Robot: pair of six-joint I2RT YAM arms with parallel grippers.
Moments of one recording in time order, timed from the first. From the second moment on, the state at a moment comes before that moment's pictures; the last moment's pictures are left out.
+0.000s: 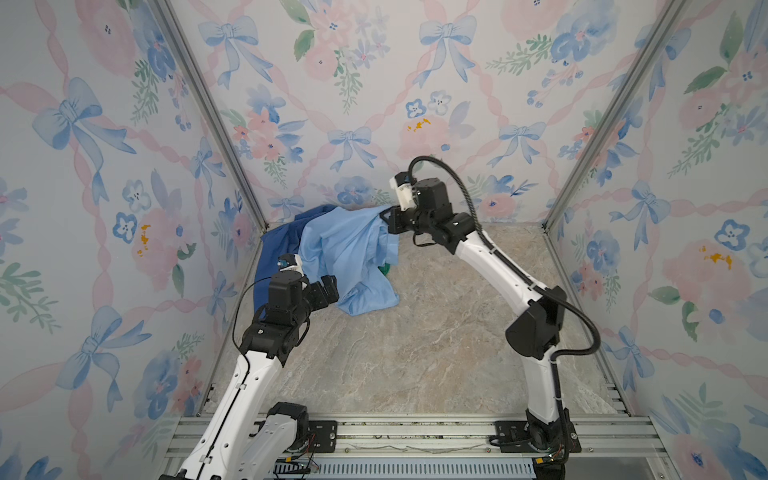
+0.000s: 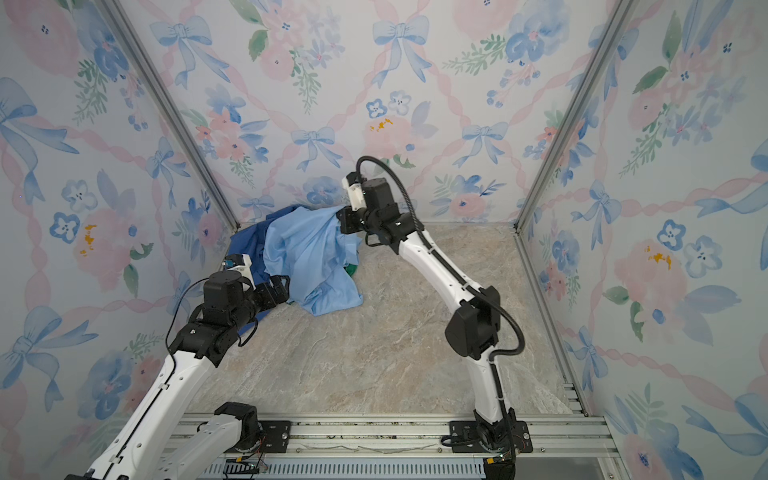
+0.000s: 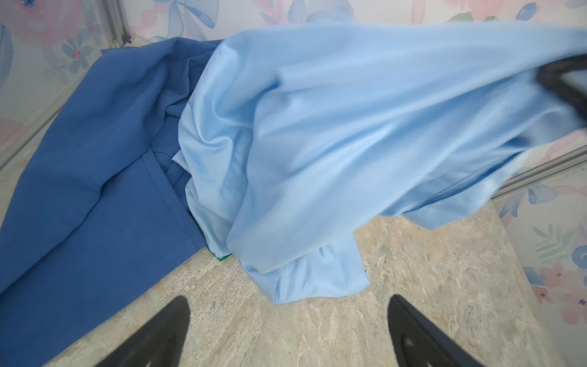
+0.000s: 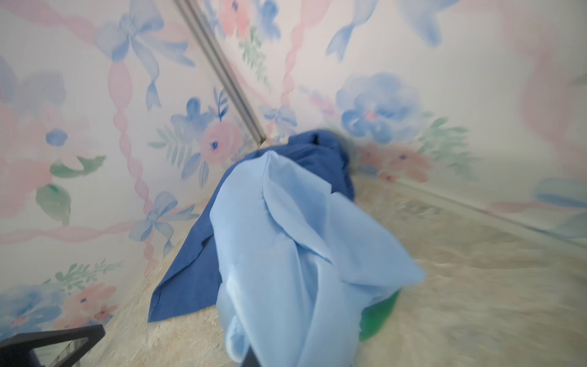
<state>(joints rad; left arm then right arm) -0.17 0.90 0.82 -0.42 -0.01 -0.46 0.54 1.95 2.18 -0.52 -0.20 0.27</state>
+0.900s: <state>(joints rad) -0.36 1.09 0.80 -0.03 0.16 -0.33 0.22 1.40 1.42 -0.52 -0.15 0.26</state>
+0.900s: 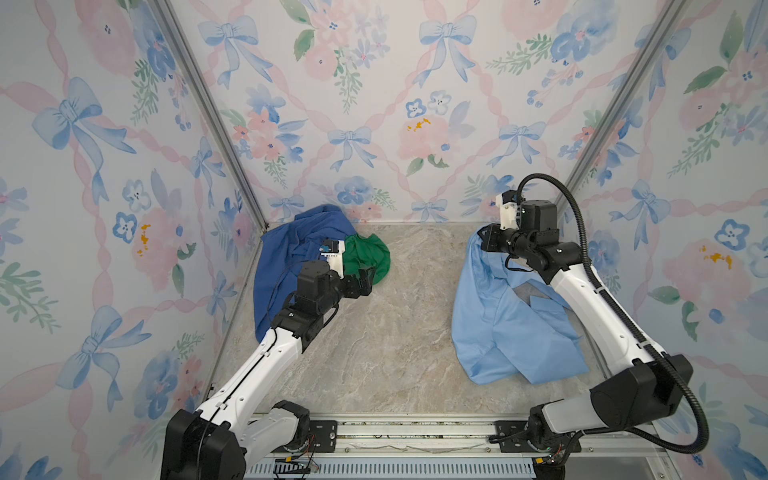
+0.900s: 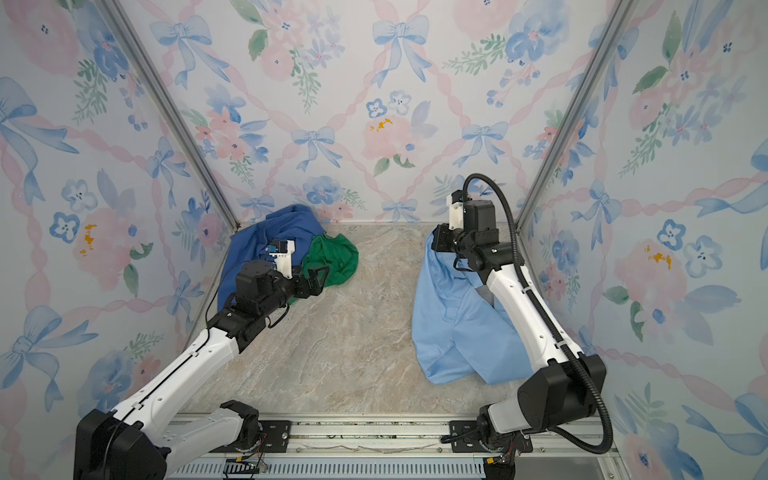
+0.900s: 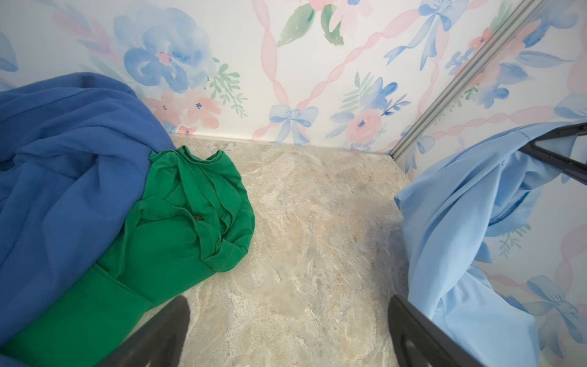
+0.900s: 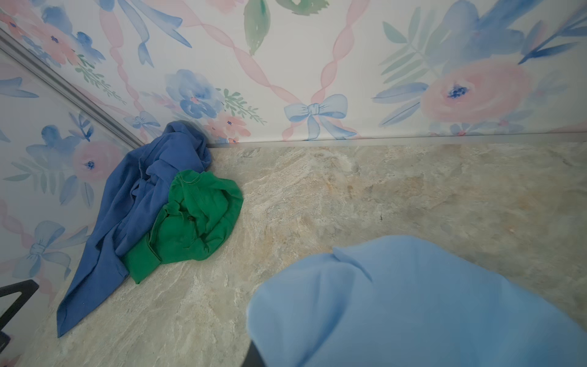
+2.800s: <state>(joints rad) -0.54 1.24 0.96 -0.15 0.17 -0.04 0.15 1.78 1.82 -0.86 -0.30 0.34</state>
